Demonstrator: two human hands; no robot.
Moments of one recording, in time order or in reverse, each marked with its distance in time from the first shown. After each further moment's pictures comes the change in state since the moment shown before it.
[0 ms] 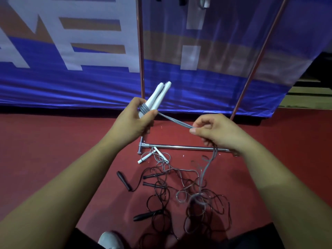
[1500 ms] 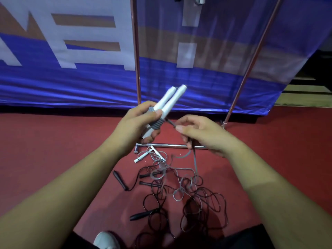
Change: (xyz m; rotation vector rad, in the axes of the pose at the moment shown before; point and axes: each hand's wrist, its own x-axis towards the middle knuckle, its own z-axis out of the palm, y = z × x) left_hand -0.018 0.018 0.018 -0.480 -0.271 -0.051; right_hand 0.002 -0.004 0.021 0.225 -0.165 -0.021
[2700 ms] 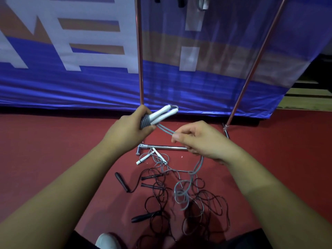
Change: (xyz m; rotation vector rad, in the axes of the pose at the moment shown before) left_hand 0.000 -0.011 -0.035 1.085 0.170 0.040; right_hand -0.009 -0.013 0.016 -0.177 -0.003 -0.005
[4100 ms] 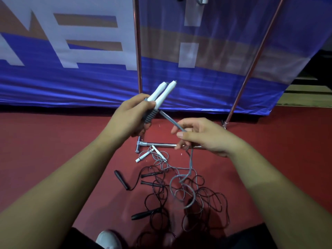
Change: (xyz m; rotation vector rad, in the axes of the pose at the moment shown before) left_hand 0.007 0.032 -0.013 -0.788 -0.006 -0.145; right_hand 0.008 0.013 -0.013 0.144 -0.126 -0.006
